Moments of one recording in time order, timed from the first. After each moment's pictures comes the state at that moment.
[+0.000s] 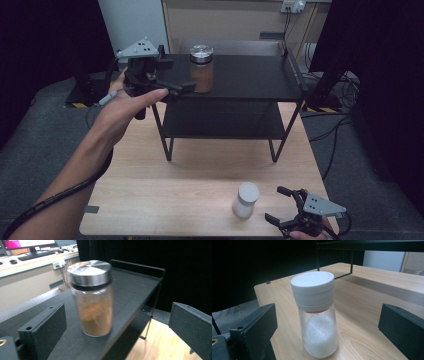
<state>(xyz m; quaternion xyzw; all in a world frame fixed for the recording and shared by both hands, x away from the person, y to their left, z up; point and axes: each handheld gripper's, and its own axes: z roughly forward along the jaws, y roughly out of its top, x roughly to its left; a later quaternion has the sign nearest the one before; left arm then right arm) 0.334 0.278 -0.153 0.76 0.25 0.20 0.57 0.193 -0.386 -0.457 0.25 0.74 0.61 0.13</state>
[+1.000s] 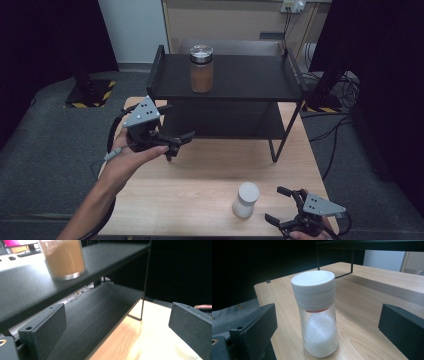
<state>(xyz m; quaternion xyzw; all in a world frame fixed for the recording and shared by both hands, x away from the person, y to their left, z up) 0.273 0.277 -0.250 0.76 0.25 0.22 0.55 0.193 -0.386 -0.456 0.24 0.74 0.61 0.13</state>
